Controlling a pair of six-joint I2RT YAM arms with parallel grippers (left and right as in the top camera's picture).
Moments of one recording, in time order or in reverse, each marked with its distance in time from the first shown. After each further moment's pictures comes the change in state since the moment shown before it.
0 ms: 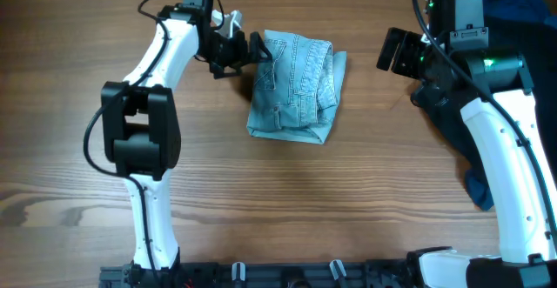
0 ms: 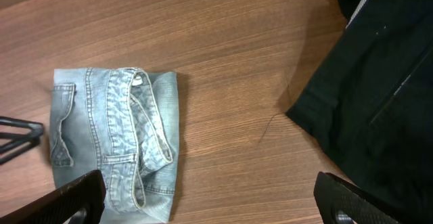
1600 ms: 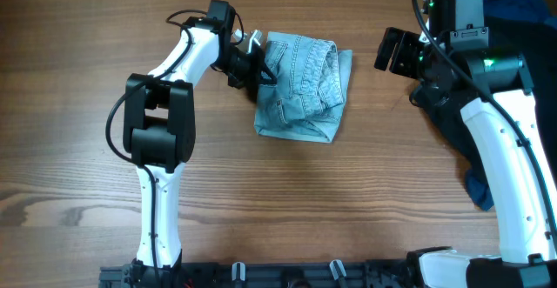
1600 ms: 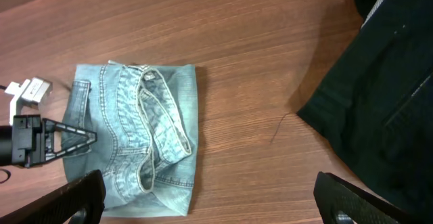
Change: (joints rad) left arm -0.063 0.102 0.004 0.016 0.067 -0.010; right arm 0.000 0.000 0.000 0.006 -0.042 -0.003
